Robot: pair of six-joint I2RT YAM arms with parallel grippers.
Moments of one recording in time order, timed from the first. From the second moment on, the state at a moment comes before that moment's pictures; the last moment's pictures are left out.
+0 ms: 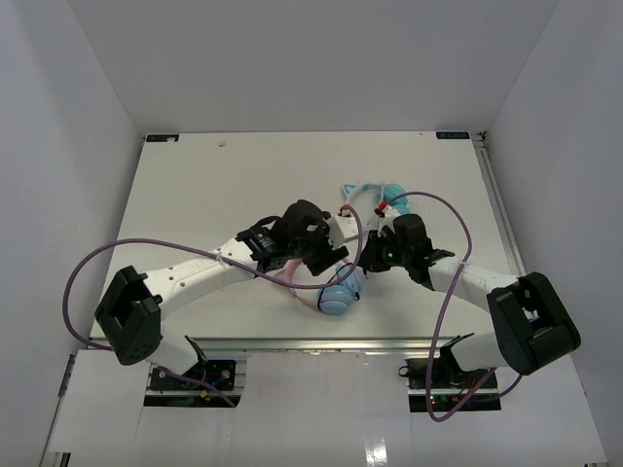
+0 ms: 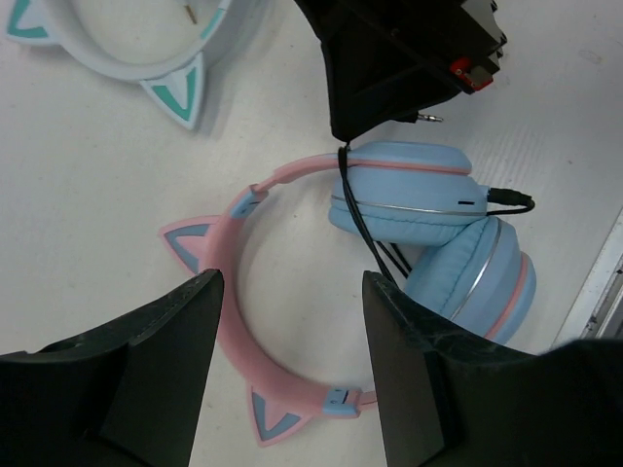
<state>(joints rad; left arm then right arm) -0.89 1.47 1.11 -0.32 0.09 0.33 0.48 1.37 0.56 0.13 -0.36 0.36</state>
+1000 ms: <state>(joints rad) -1.01 1.82 1.25 -0.18 0.07 0.29 0.41 1.25 0.49 0.09 -0.20 0.36</state>
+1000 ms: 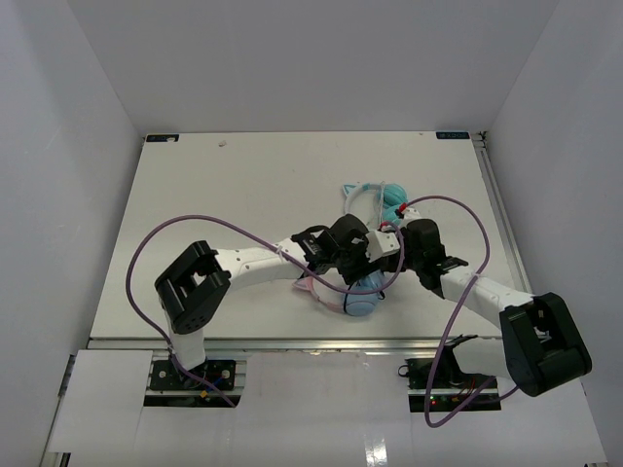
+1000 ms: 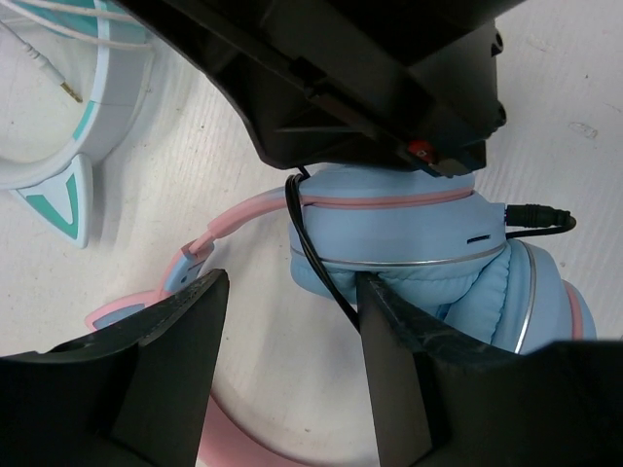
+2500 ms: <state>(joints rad) -1.02 1.32 1.07 -0.25 -0.28 -0.24 0.34 1.00 0.41 -0.18 -0.02 0.46</state>
